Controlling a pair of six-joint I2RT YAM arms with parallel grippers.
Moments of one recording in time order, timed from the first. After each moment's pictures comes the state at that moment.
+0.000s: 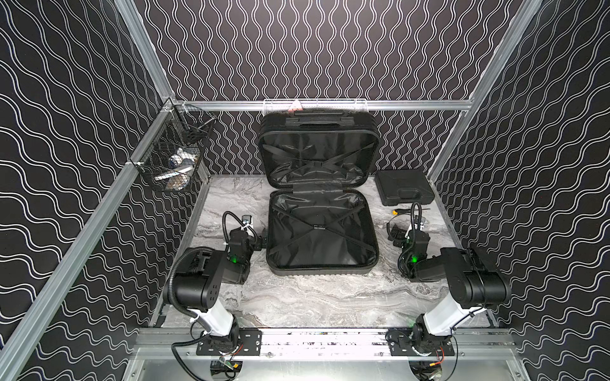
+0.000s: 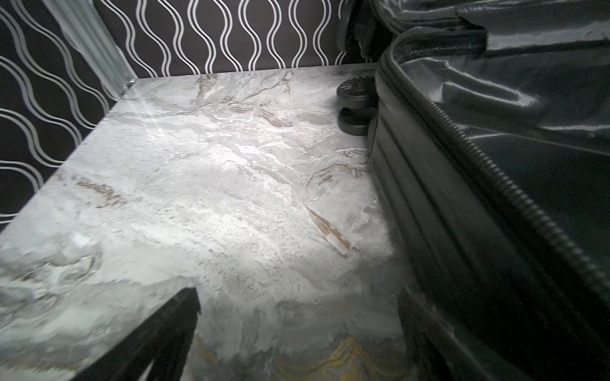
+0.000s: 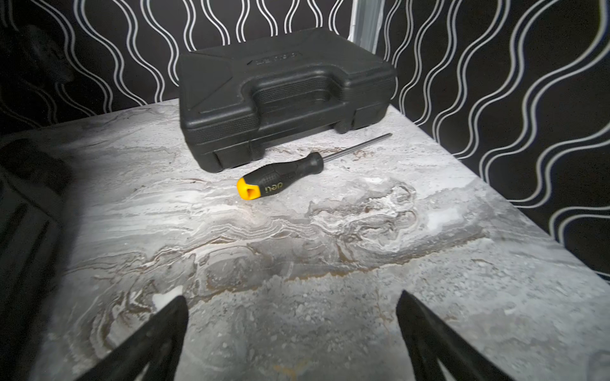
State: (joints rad) left arm -0.03 1.61 0.35 0.91 -0.09 0.00; right arm 0.03 1.66 0.38 0.90 0.32 0.17
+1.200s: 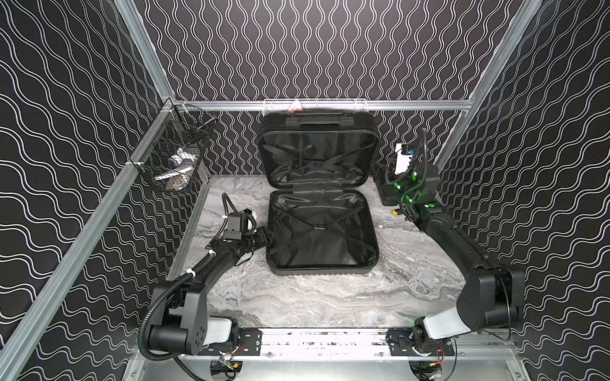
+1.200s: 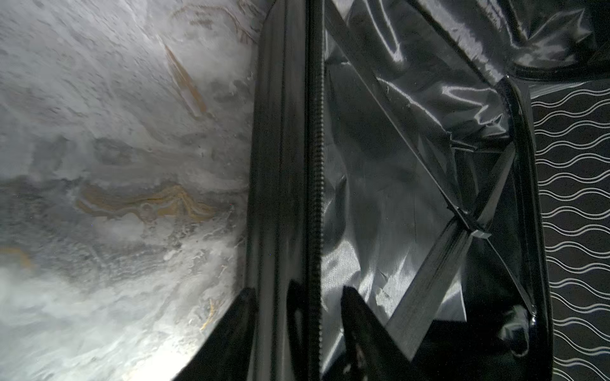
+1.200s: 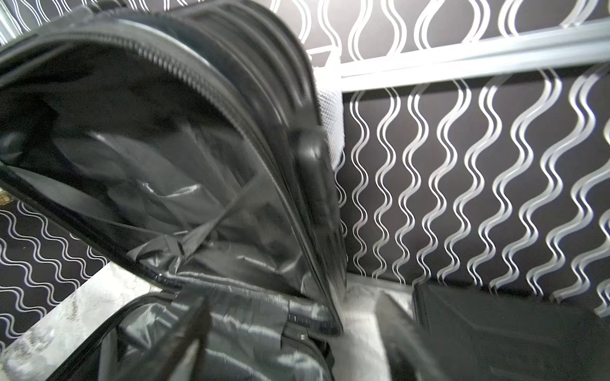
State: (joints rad) left arm -0.04 1.35 0.70 -0.18 0.38 -0.54; right arm 0.17 1.54 1.26 0.24 -0.20 0.12
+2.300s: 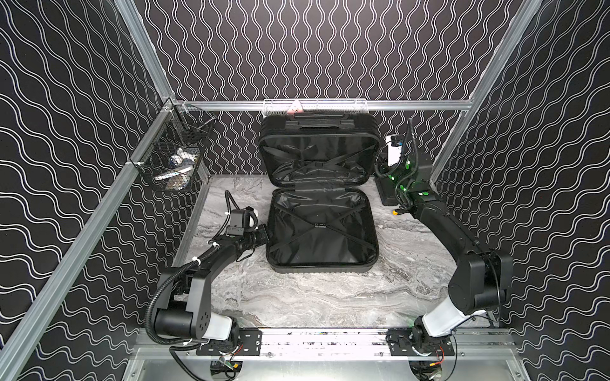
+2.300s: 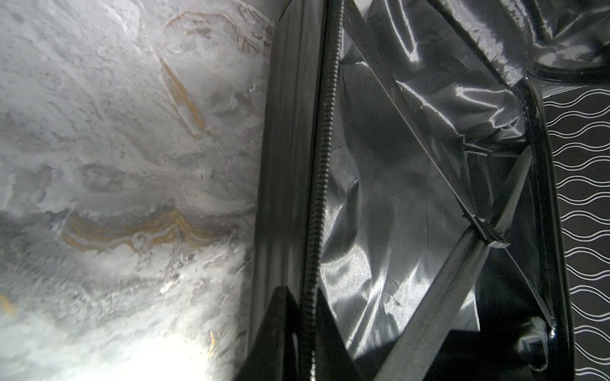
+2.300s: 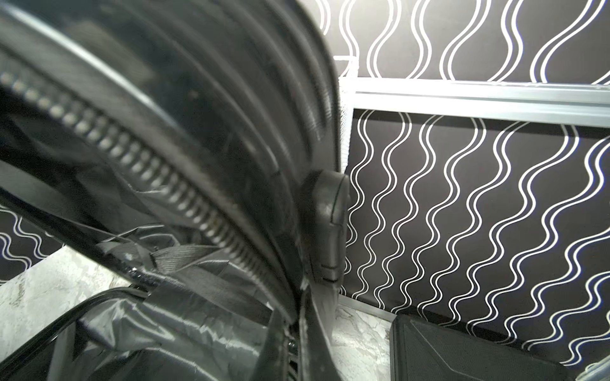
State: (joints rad) left arm -0.03 1.44 0.74 -0.13 0.37 -0.53; right arm 0.19 1.62 1.37 0.17 -0.19 -0.03
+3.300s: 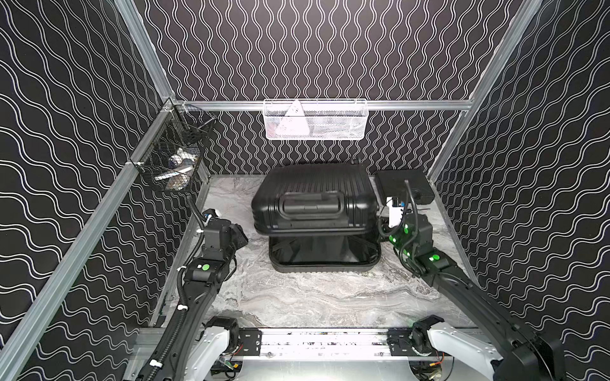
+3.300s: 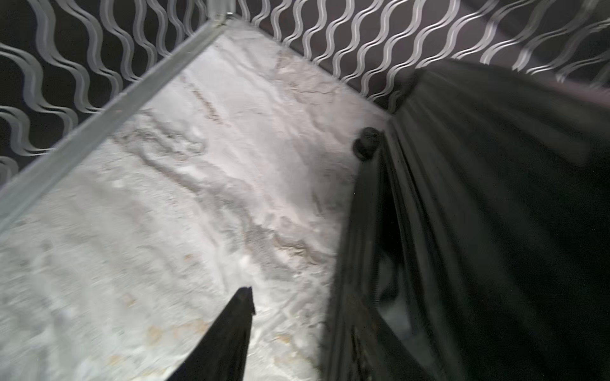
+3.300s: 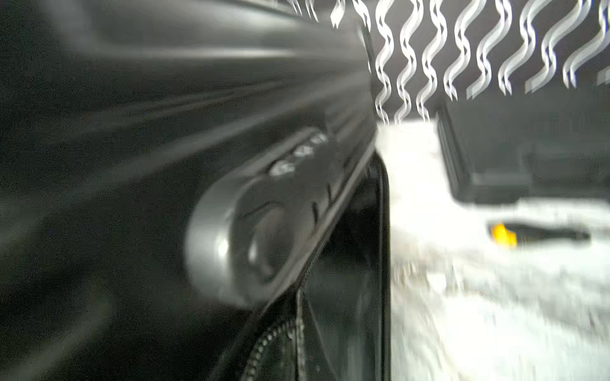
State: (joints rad) left arm -0.04 0.84 0.75 -0.52 -0.21 -0.57; right arm 0.38 0.98 0.65 -0.06 -0.02 0.30
